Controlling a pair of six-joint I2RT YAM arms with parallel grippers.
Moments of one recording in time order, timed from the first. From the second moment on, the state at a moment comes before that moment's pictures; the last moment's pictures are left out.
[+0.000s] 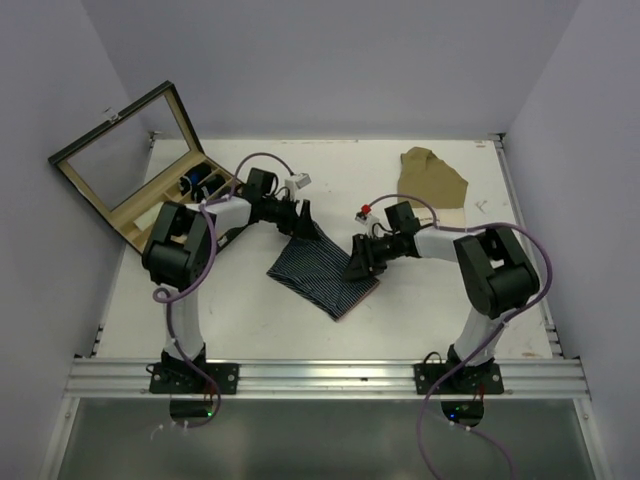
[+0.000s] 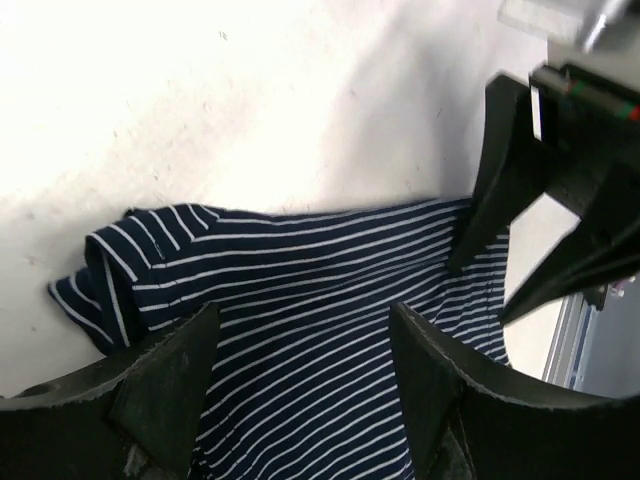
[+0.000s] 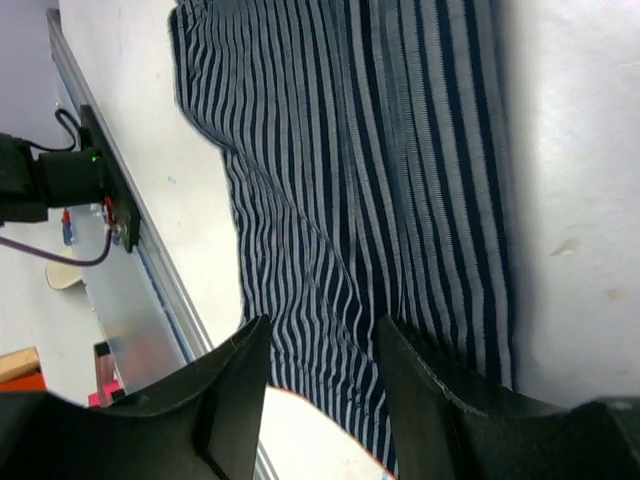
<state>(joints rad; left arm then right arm) -0.33 2.03 1.22 -0.10 0.86 -0.07 0.36 1.81 0.87 -0.13 -0.87 0.23</state>
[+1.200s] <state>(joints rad) -0.28 1.84 0.89 -0.34 1.08 0.14 0.39 2.14 1.49 -0.63 -0.77 -0.06</state>
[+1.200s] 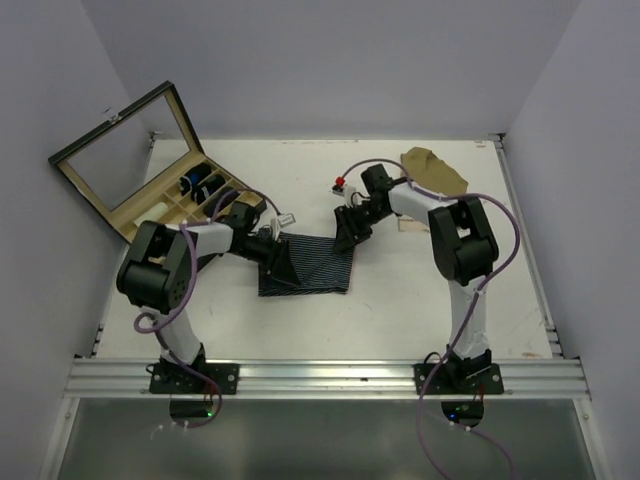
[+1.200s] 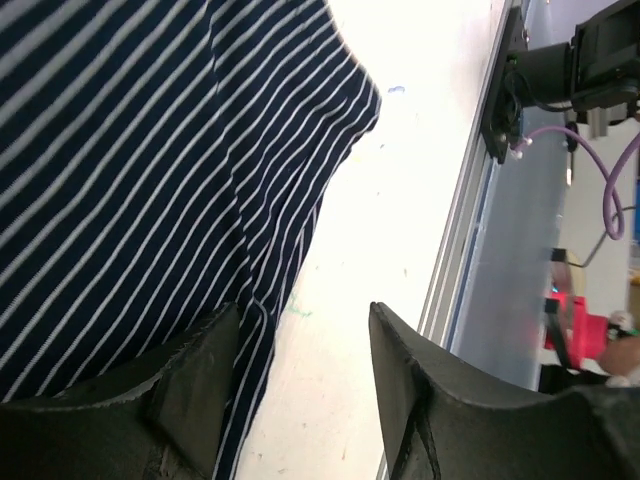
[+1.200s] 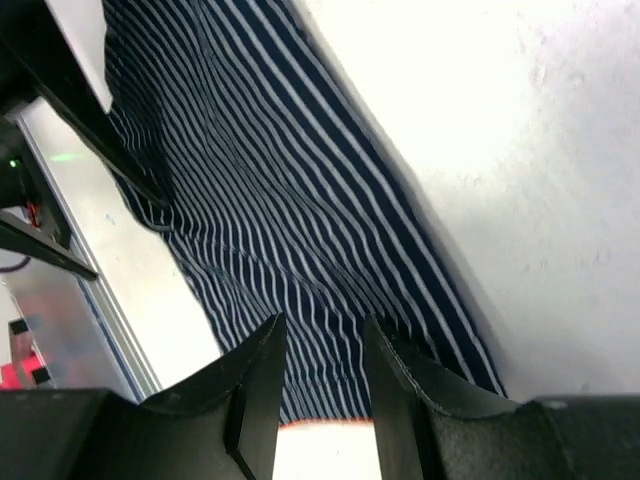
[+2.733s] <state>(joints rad) -0.29 1.28 0.82 -0.48 0.73 0.79 0.58 1.42 1.05 -0.65 -0.54 -0.70</state>
